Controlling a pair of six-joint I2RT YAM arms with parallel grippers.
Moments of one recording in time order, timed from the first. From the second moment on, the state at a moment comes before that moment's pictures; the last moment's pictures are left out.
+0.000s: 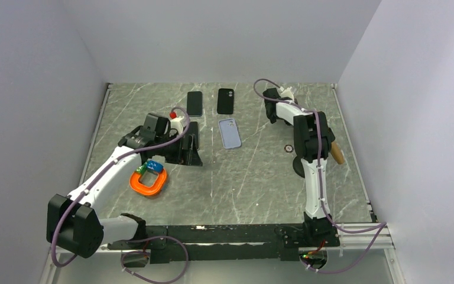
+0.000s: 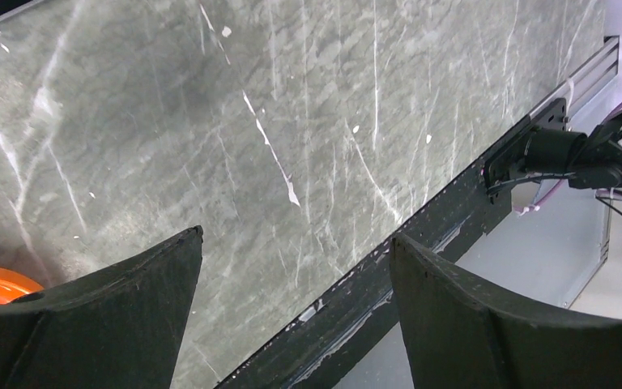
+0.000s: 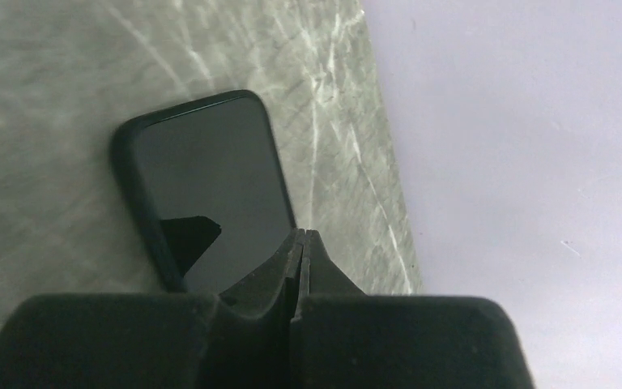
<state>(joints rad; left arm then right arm) -0.37 1.23 0.96 -0.64 0.52 -0.28 0.23 2.35 1.76 -0.63 1.13 0.13</state>
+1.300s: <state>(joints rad) -0.39 1.18 0.92 -0.67 0.55 -0.25 0.35 2.30 1.92 -0.74 0.78 0.27</state>
